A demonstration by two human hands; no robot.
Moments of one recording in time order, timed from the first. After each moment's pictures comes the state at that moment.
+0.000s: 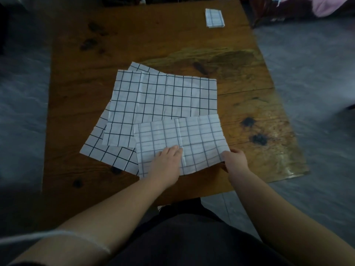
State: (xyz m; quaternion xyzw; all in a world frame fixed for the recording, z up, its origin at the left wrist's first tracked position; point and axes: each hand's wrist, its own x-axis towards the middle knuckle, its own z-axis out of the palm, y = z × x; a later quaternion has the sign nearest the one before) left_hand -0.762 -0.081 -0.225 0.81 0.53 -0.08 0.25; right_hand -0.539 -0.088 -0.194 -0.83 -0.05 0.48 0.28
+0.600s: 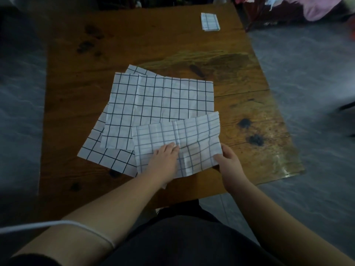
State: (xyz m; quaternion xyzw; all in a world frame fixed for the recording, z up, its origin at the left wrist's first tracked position) left_hand -0.765 -0.065 -0.226 0.81 0.52 -0.12 0.25; right_hand -0.563 -0.111 -0.159 -0.71 -0.18 0.57 0.38
